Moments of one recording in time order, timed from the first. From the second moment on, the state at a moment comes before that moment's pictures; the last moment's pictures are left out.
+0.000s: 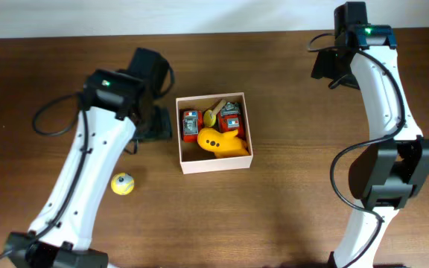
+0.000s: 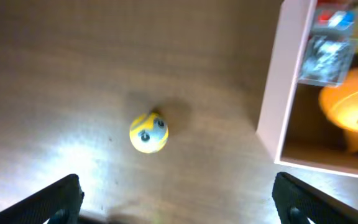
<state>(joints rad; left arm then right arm) -0.34 1.66 1.74 -1.52 -0.28 -0.49 -0.02 2.13 2.08 -1.21 0.26 0.37</state>
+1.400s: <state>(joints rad) 0.15 1.68 1.12 -0.99 0.07 -0.01 -0.02 2.13 2.08 -1.21 0.26 0.37</state>
